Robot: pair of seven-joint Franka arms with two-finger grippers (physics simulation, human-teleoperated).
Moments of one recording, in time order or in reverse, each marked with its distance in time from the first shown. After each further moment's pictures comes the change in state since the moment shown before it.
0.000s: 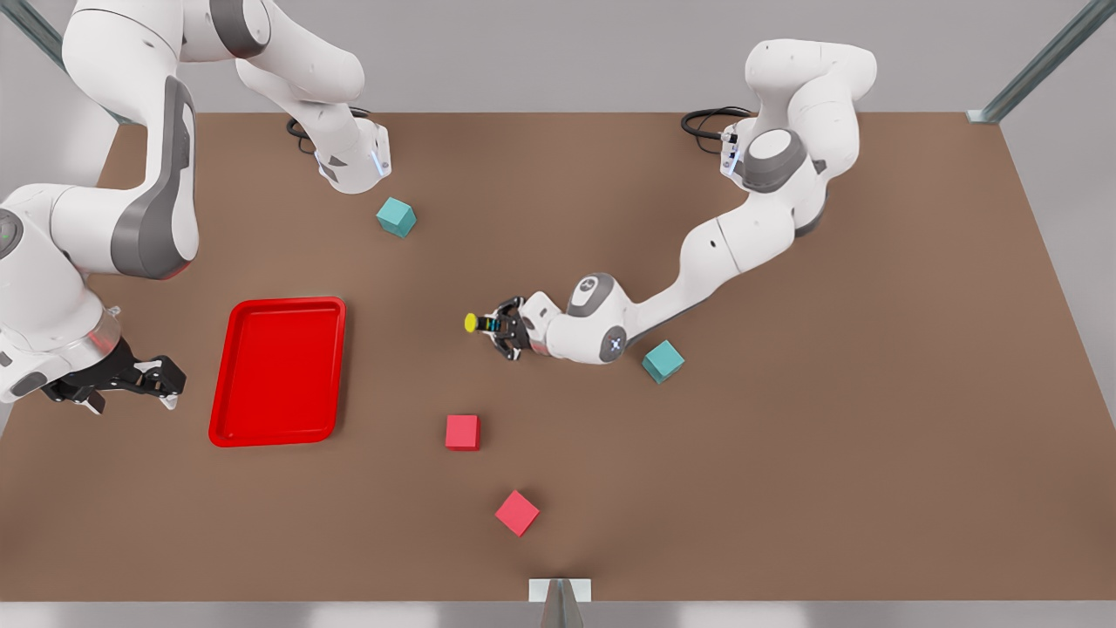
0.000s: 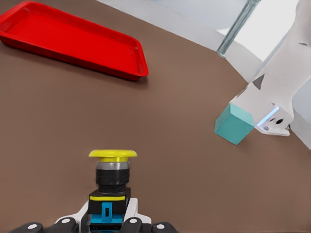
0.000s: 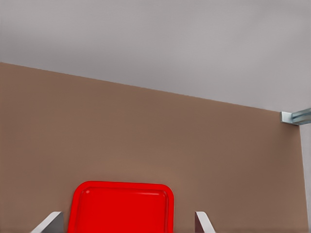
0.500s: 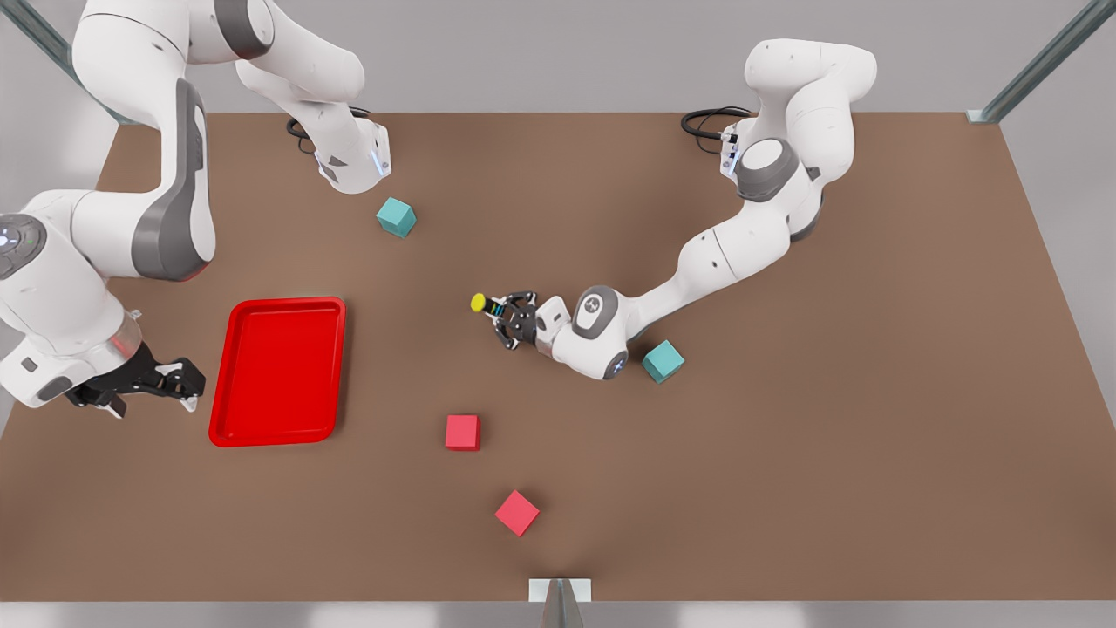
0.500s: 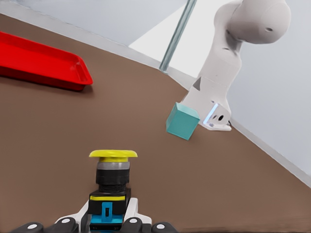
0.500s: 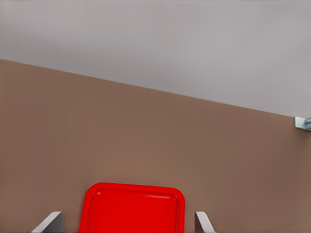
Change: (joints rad) left arm -0.011 0.049 0.053 0.040 -0.338 -0.192 0.481; right arm 0.036 0.014 0.001 -0.002 0.011 0.010 0.007
